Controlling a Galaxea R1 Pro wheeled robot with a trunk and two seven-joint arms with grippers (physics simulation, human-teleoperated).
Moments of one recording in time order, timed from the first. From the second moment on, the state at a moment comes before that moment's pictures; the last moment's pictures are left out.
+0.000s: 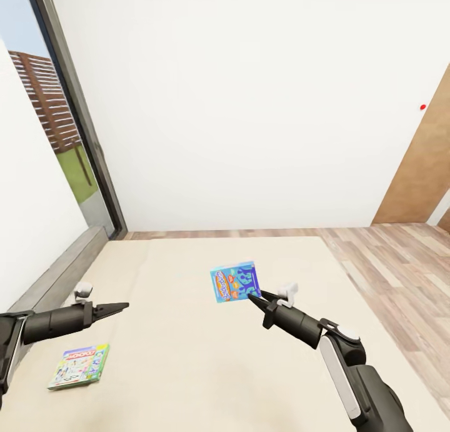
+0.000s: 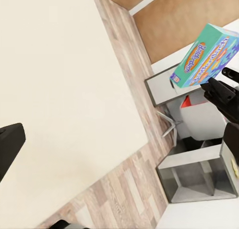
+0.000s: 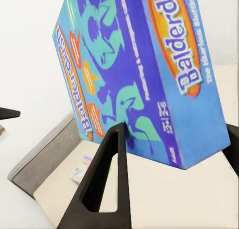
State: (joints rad) left arm -0.45 0.29 0.45 -1.26 -0.21 1.03 -1.56; right arm -0.32 -0.02 0.03 -1.42 -0.28 0.43 0.76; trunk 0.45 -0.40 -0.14
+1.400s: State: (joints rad) left arm -0.45 0.29 0.43 -1.26 -0.21 1.01 -1.56; right arm -0.32 -0.02 0.03 -1.42 -0.29 0.43 0.77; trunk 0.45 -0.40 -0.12
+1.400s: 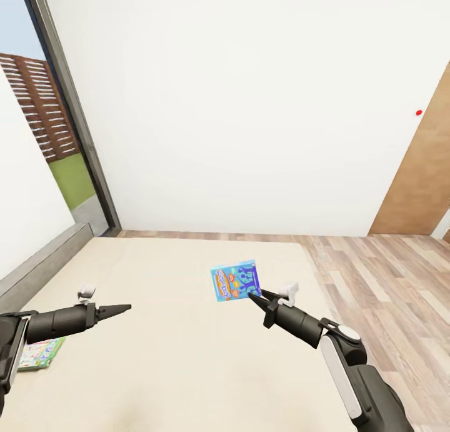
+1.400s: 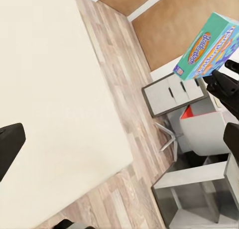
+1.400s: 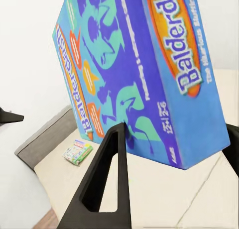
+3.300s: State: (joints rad) left arm -0.45 0.28 0.43 -1.26 -0.21 1.01 -1.56; right arm -0.32 -0.02 0.03 -1.42 -0.29 0.43 0.77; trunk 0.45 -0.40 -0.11
